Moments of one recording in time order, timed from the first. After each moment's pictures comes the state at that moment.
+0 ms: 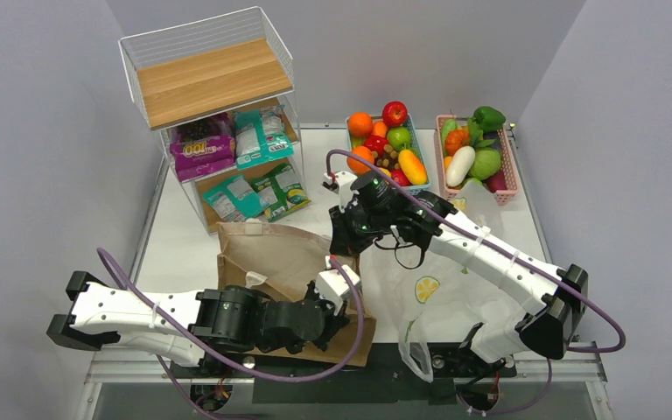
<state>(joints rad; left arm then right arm) -1.67 1.06 1.08 -0.67 -0.50 -0.62 0.89 1.42 1.37 -0.77 -0.27 0.32</state>
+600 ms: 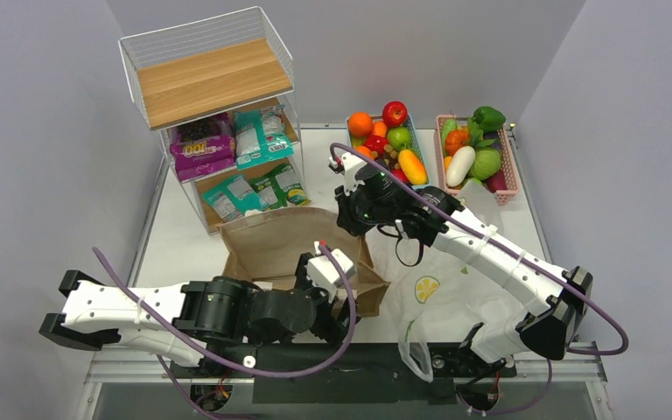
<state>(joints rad) -1.67 1.07 1.20 -0.74 -0.59 -0.57 0.88 1.42 1.44 -0.73 -0.03 0.22</state>
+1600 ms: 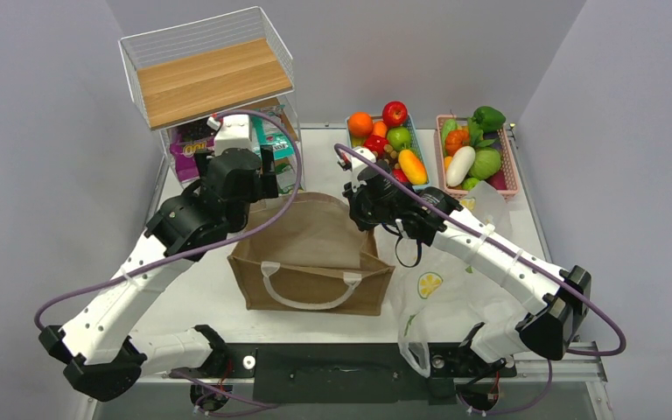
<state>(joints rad) -0.77 1.14 1.50 -0.86 -0.77 -0.40 0.85 1.42 1.39 -0.70 0.14 0.20</state>
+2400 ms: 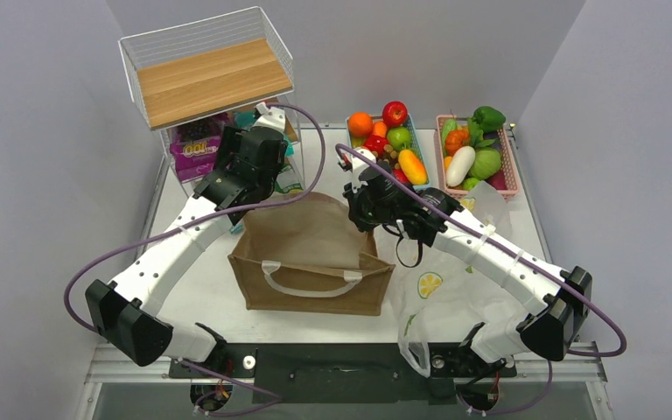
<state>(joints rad) -0.58 1.39 1.44 -0.62 -0.78 0.07 0.84 1.41 1.38 -0.69 0.11 0.20</state>
